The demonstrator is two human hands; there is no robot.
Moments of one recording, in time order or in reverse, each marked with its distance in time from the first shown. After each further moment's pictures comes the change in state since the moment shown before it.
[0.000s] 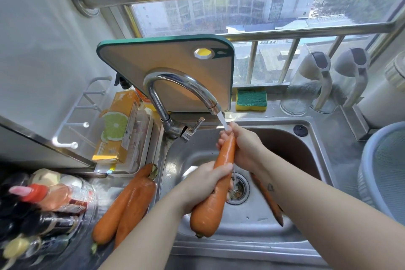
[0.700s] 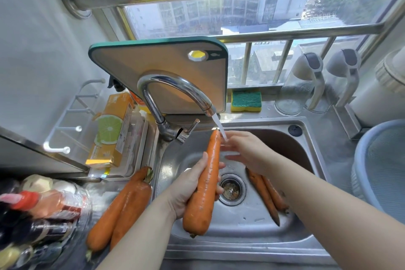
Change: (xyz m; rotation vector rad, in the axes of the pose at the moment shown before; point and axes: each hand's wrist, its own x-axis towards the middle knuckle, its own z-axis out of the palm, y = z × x) left_hand 0.000 -0.009 -0.014 -0.418 -0.043 -0.104; right_hand -0.006 -0.010 -0.027 -0.762 -0.090 -0.124
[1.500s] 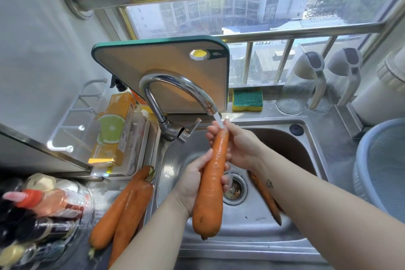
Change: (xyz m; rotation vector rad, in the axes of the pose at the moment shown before) left_hand 0.004 0.001 0.018 -0.347 -0.109 0.057; right_hand 0.005 -0.013 0.021 0.791 -0.090 0.121
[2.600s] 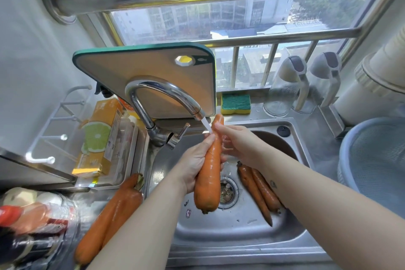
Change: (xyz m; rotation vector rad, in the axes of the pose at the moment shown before) left_hand 0.040 0.022 0.008 0.382 0.152 0.111; right_hand -0.007 -0.023 -0.021 -0.642 0.119 -0.117
